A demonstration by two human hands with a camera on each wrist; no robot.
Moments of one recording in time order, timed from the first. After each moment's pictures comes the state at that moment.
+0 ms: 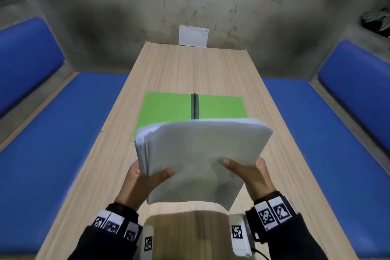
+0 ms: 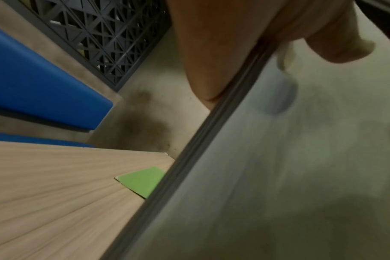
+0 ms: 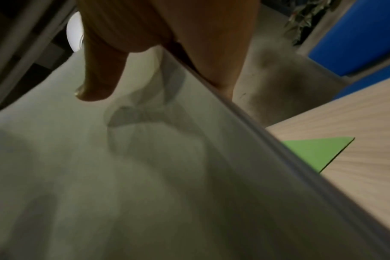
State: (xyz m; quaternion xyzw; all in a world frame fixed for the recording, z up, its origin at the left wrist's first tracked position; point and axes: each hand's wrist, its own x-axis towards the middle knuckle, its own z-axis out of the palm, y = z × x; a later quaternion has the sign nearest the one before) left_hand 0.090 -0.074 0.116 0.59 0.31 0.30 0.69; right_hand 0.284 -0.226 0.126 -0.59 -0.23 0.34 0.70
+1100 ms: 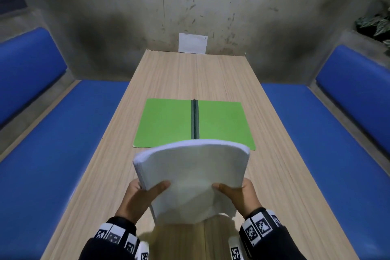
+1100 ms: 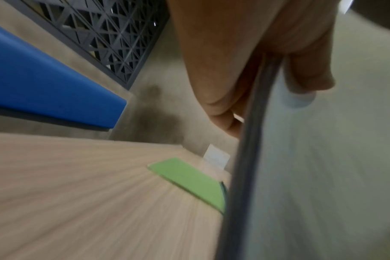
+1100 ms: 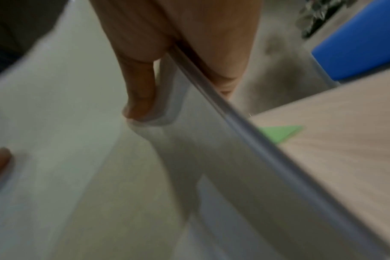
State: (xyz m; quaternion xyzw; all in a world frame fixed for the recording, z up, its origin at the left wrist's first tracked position) left_hand 0.082 -0.073 0.088 0.57 0.38 0.28 0.67; right_hand 0.270 -0.227 0.076 -0.70 -0.18 0.34 0.59
